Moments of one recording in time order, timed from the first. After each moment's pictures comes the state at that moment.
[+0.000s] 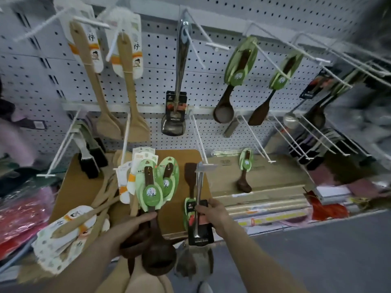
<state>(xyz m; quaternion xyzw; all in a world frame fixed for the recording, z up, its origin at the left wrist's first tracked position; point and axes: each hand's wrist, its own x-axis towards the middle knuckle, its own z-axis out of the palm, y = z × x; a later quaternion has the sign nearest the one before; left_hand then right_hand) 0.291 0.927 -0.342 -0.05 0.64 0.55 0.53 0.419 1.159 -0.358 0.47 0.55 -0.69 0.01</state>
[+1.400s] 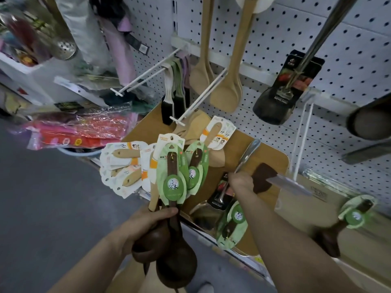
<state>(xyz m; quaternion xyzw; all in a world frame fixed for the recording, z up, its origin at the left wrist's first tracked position) 0.362 0.929 -0.393 -0.23 0.63 0.67 0.32 0.249 1.184 -0.455 0.35 0.85 -0.33 0.21</state>
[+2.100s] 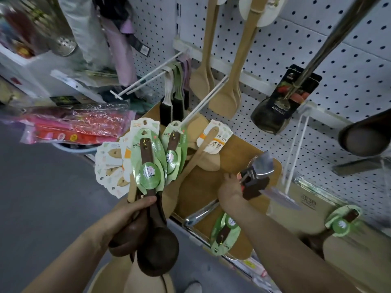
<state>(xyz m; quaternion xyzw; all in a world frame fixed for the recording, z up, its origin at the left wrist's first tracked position) 0.352 0.911 -0.363 -0.20 0.58 0.75 0.25 0.253 1.173 -0.454 -0.21 0.86 0.36 0.31</state>
